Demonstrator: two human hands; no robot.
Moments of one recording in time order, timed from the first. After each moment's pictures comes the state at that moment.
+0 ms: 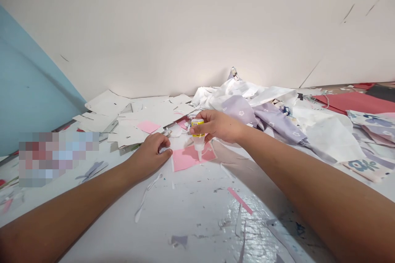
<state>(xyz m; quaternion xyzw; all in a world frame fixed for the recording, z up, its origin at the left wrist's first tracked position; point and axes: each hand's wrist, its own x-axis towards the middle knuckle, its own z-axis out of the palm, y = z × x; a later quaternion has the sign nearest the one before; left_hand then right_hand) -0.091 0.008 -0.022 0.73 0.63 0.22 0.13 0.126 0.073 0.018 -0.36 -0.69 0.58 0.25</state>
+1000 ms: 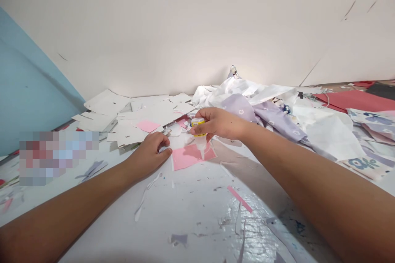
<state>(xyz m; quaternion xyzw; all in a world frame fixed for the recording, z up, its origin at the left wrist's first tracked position) -0.091 0.009 -0.024 0.74 0.62 0.23 0.13 0.131 0.071 0.026 -0.37 -0.74 0.53 0.22</state>
